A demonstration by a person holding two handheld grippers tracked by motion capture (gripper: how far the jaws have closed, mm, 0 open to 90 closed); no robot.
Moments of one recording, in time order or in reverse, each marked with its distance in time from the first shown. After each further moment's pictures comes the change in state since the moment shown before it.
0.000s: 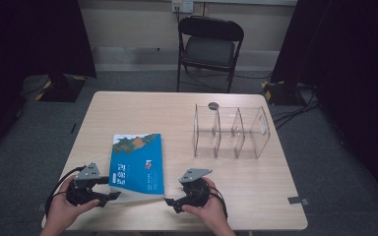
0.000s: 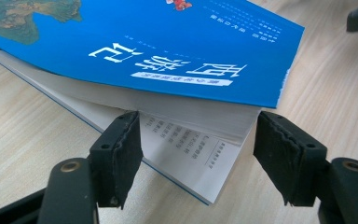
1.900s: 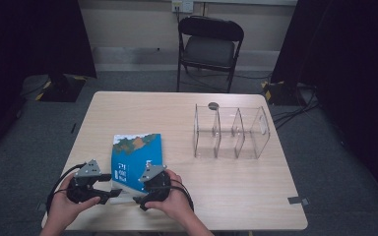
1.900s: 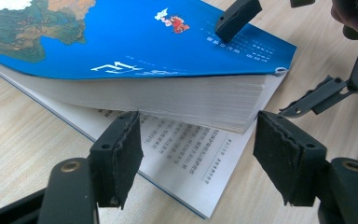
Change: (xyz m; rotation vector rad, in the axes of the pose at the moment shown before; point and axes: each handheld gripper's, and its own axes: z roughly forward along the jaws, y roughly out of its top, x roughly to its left) left arm -0.001 0.009 -0.003 -0.031 -0.002 -0.009; right arm 0.043 0.059 0.072 0.055 0.014 -0.230
